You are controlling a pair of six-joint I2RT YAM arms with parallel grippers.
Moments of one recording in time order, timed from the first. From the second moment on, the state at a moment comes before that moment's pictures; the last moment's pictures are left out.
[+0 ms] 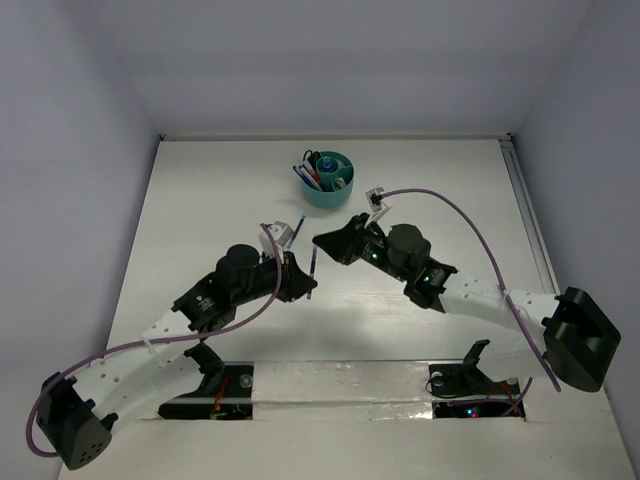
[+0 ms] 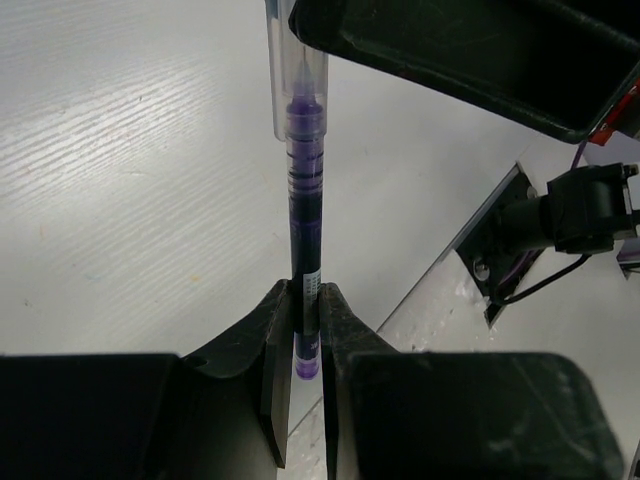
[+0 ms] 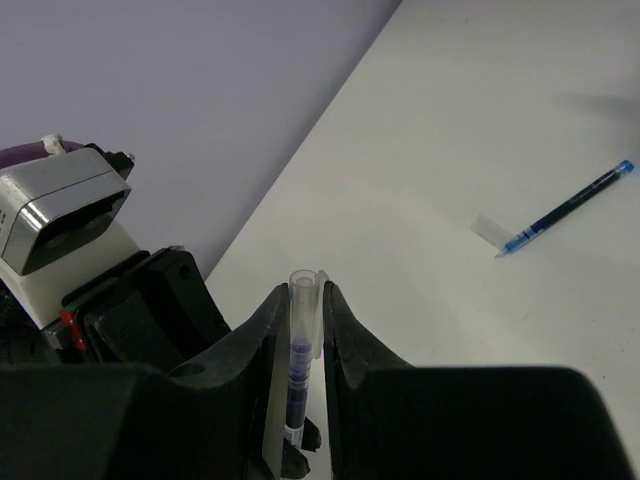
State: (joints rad) left arm -0.74 0.77 0.54 -0.13 0.22 -0.55; right arm 0.89 1.27 0.71 0.52 -0.06 0.70
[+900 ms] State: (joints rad) left arm -0.74 0.62 0.63 -0.42 0.28 -0.42; right arm 0.88 1.31 0.89 0.34 -0.42 0.58
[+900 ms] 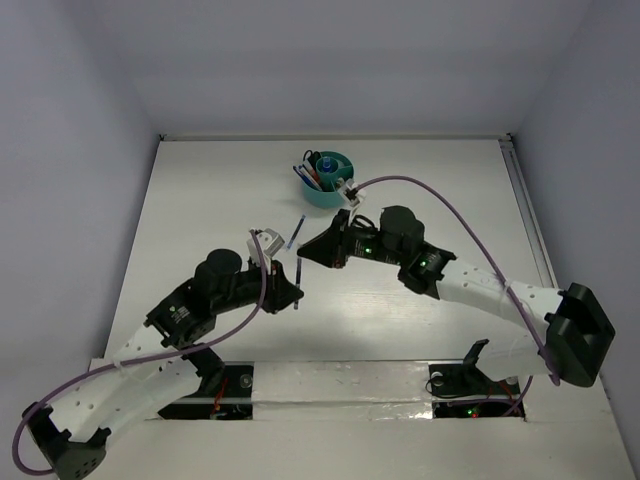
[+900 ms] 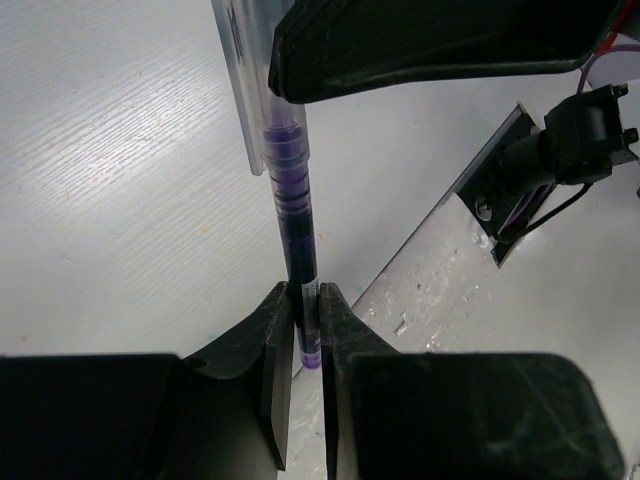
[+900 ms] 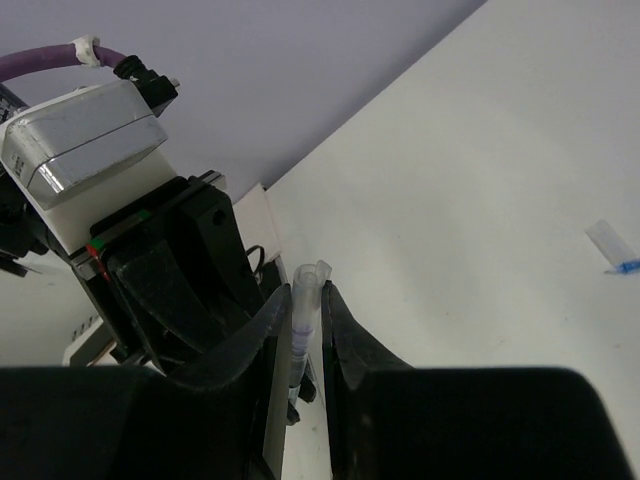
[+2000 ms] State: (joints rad) left arm -0.72 0.62 0.77 -0.10 0.09 -0.44; right arm 1.01 1.14 0.60 0.18 -0.39 0.66
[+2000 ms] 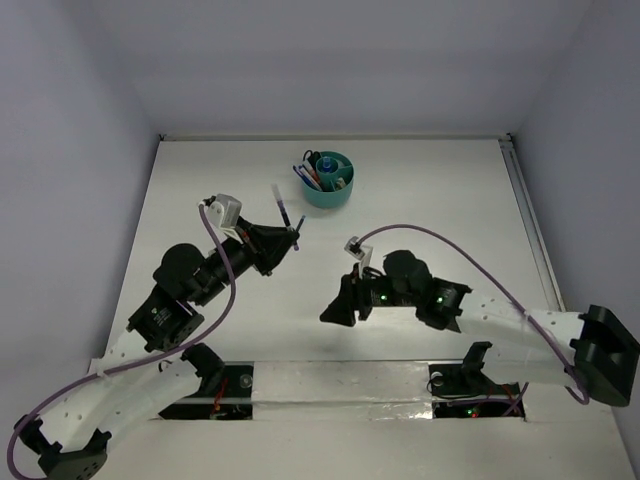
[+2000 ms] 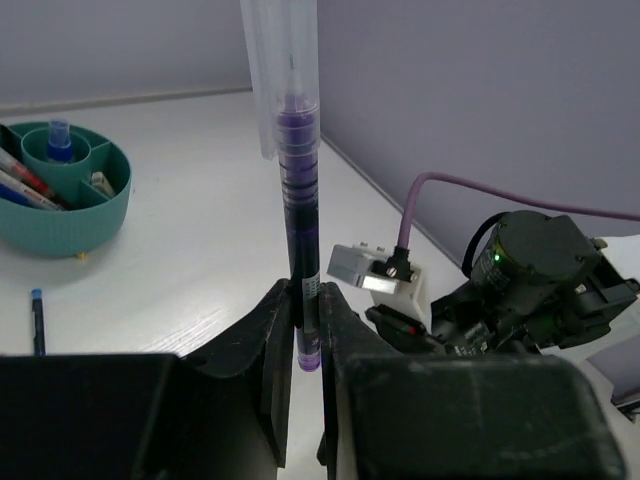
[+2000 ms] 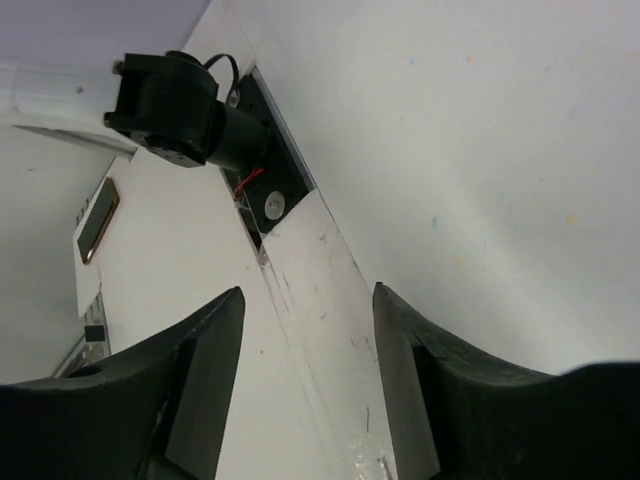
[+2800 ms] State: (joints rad) left arm -0.72 0.62 0.63 0.04 0.22 -0.51; right arm 0.90 1.25 1.21 -0.14 -0.32 0.31
